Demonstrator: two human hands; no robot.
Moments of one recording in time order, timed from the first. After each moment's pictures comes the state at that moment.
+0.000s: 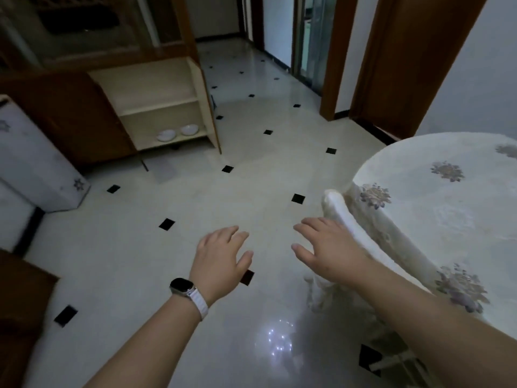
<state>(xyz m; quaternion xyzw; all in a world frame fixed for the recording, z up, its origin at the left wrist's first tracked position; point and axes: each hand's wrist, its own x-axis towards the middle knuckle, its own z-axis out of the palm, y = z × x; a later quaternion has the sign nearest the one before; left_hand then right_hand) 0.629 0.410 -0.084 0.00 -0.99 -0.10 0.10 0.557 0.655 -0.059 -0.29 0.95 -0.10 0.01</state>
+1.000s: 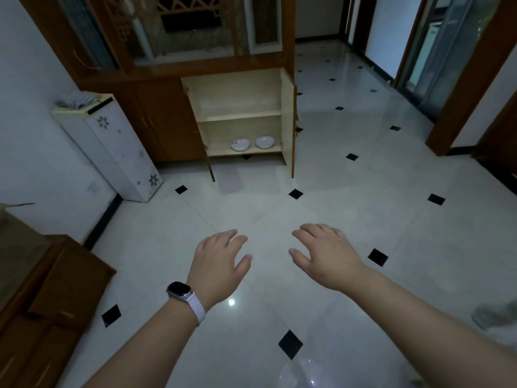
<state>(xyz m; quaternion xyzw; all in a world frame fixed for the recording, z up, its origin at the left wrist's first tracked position) 0.377 0.164 -0.076 0.17 -0.98 -0.07 0.11 0.229 0.367 -0.064 -0.43 0.90 -0.10 0.05</state>
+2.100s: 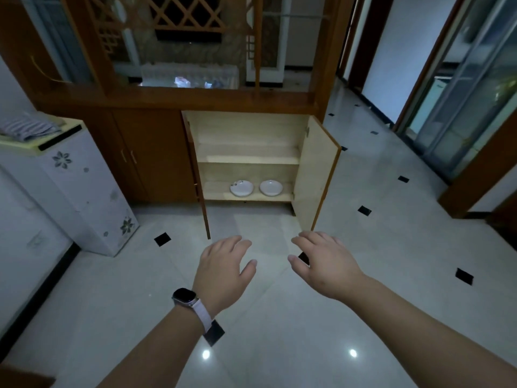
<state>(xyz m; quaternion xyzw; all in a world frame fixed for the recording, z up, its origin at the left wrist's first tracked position) 0.041 -0.265 -0.073 0.16 -0.97 -0.14 0.14 -0.089 -0.071 -0.034 -0.42 0.91 -0.06 0.02</state>
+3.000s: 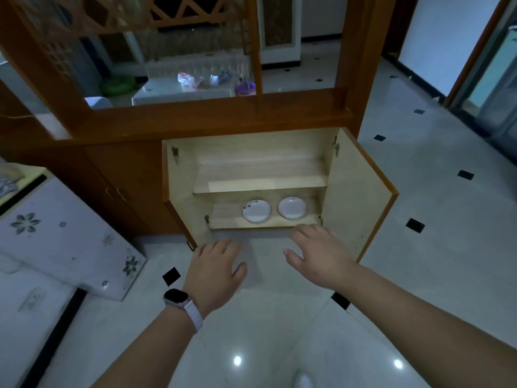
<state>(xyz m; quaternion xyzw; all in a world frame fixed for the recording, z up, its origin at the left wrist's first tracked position) -0.311 -0.481 -0.088 0.18 -0.98 -0.03 0.06 -0.468 -0.291 -0.075 -0.45 0.89 -0.08 0.07</state>
